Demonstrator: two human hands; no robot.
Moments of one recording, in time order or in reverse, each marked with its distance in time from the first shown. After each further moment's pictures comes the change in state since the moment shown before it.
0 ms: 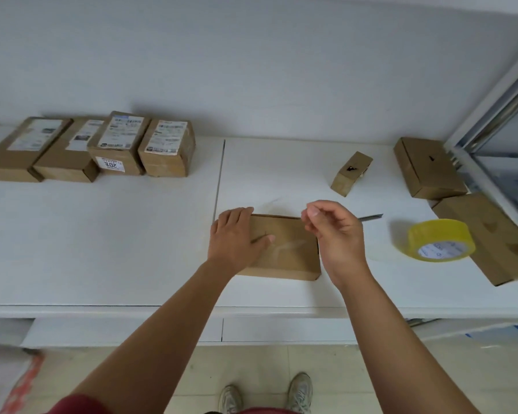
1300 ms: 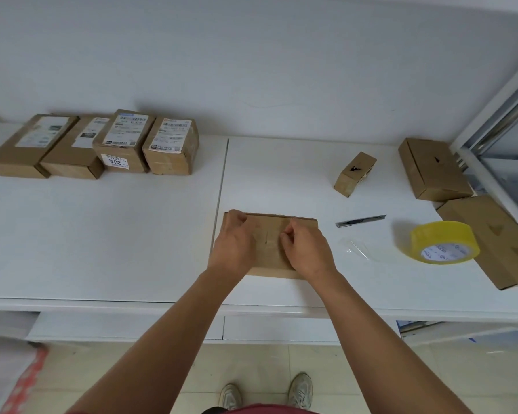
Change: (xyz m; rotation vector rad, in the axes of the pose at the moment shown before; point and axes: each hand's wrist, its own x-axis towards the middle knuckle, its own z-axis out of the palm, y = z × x) left_hand -0.024 0.019 -0.023 -0.115 0.027 -0.002; right_hand 0.016 0.057 0.011 -1.293 -0.234 0.019
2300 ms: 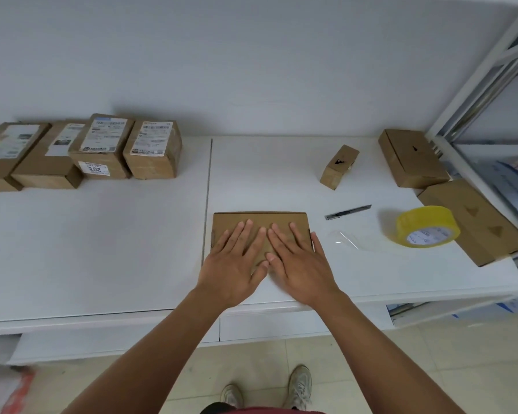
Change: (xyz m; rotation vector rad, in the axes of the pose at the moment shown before) left_hand -0.025 -0.028 0.022 0.500 -0.219 0.362; right_hand -0.043 0.020 0.016 -0.338 -0.132 -0.197
